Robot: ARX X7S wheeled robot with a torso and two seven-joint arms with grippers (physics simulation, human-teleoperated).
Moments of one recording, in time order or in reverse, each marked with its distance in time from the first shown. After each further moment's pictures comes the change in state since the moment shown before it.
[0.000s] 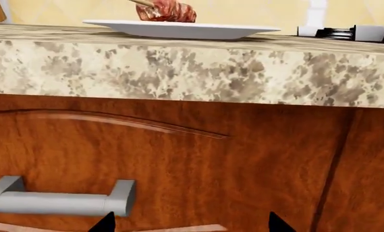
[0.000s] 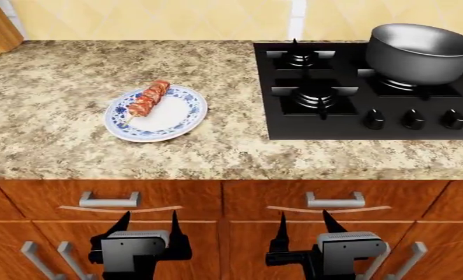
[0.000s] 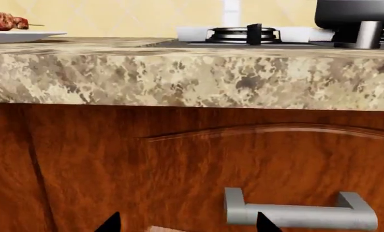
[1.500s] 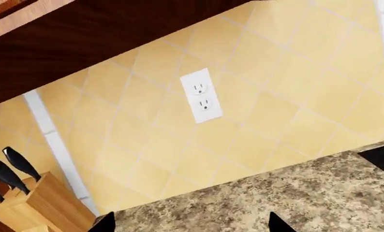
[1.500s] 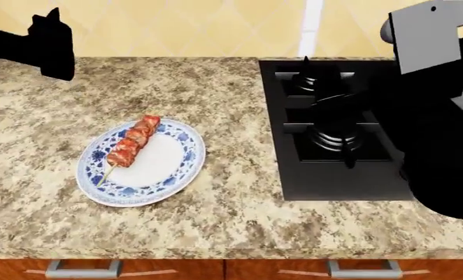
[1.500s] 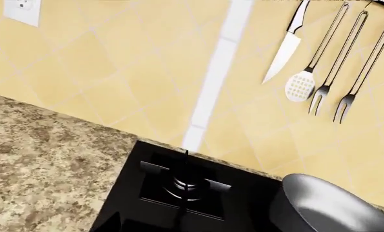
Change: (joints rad) left arm -1.374 -0.617 -0.020 0.434 -1.170 -1.489 -0.595; right arm 1.174 0.390 0.012 -0.481 1.162 1.502 0.768
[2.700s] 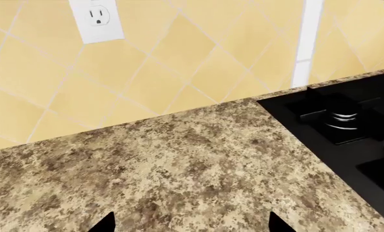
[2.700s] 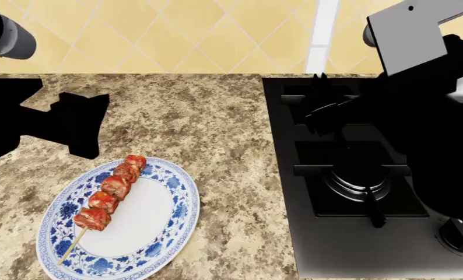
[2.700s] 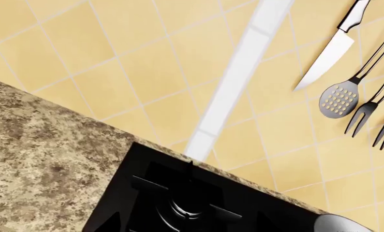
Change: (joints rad) left arm 0.113 -0.240 0.145 -0.071 -0.770 0.288 -0.227; right arm 0.142 0.089 -0.204 0.088 0.310 -0.044 0.210
